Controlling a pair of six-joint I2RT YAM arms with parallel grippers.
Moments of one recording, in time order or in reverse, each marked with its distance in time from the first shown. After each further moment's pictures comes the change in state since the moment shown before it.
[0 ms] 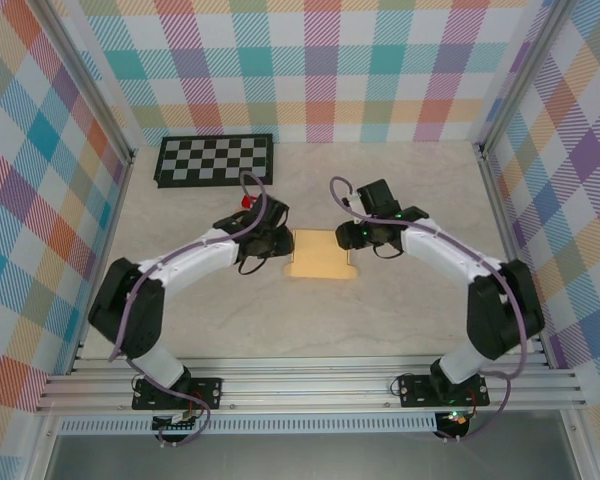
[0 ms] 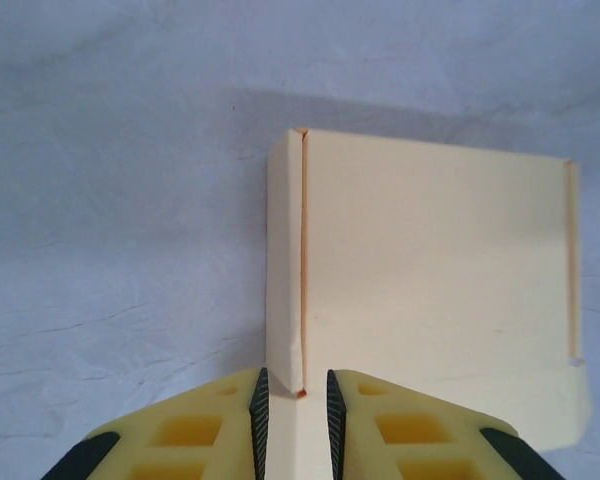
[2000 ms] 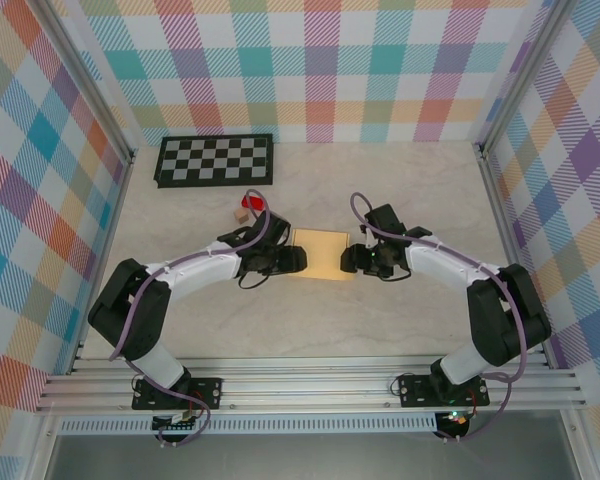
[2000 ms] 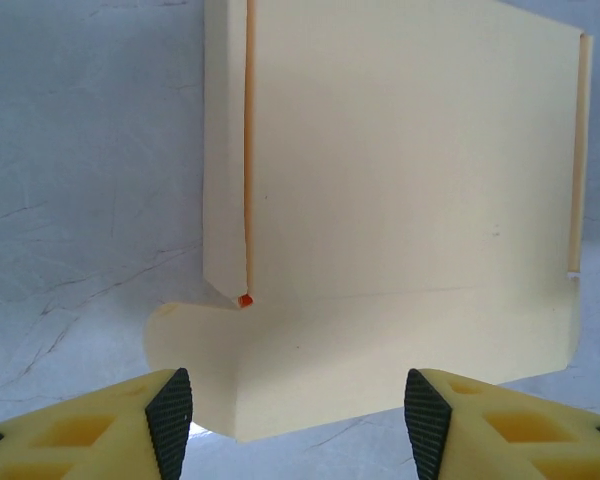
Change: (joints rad) left arm -0.046 0.021 -0.128 0.106 0.135 -0.030; right arm -0.035 -0.015 -0.208 -0.012 -0.108 0.421
